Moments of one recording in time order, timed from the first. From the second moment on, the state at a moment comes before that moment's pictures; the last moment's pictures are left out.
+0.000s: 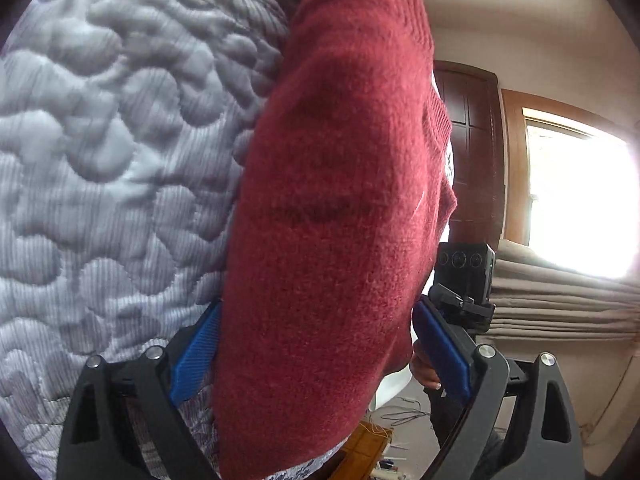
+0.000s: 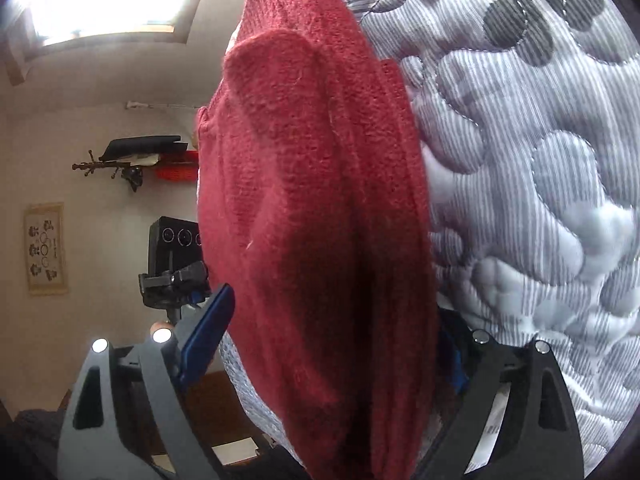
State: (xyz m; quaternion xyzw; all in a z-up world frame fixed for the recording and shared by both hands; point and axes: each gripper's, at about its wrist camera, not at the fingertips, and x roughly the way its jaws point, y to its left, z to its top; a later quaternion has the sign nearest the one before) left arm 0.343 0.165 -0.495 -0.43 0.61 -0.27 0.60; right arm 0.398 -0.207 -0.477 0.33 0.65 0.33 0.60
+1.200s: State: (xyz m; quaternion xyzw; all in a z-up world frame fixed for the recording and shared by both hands) left arm 0.123 0.283 -0.470 -0.42 0.64 -0.16 0.62; right arm 0.196 -0.028 -0.475 0.30 0.70 0.34 0.55
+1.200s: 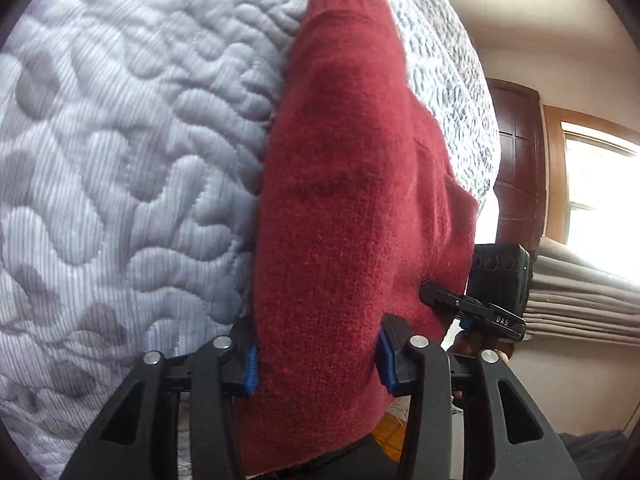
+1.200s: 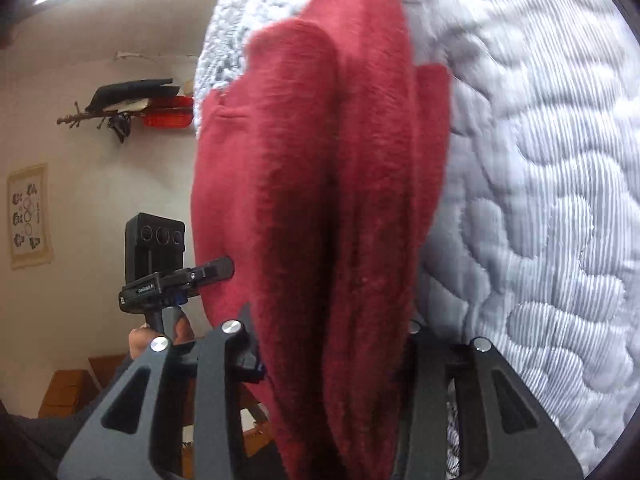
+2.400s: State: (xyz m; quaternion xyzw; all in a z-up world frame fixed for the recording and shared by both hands) left arm 0.088 0.230 -0.378 -0.31 0.58 -0.22 0.72; right arm 0.161 -0.040 -0.372 0.11 0.67 0.38 0.64
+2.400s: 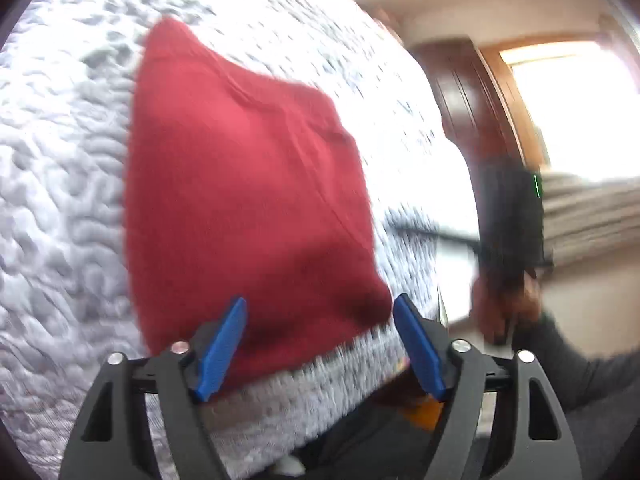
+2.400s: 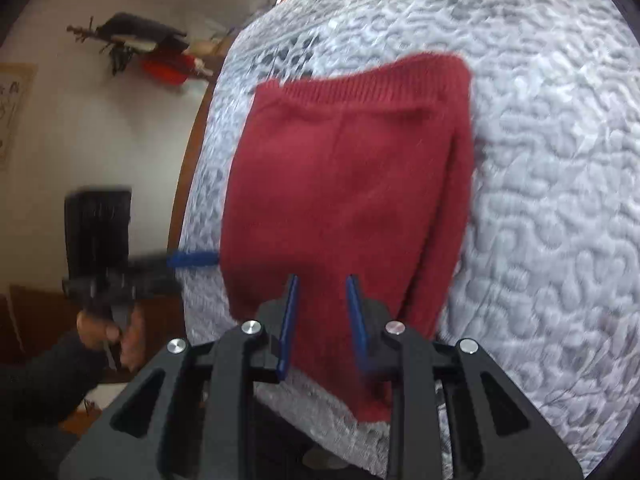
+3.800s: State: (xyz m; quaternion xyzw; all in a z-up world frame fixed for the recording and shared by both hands) left arm -0.063 0.181 -0.149 -0.16 0.58 -0.03 0.80; right arm -0.001 -0.063 -0.144 -0.04 0.60 0.19 0.77
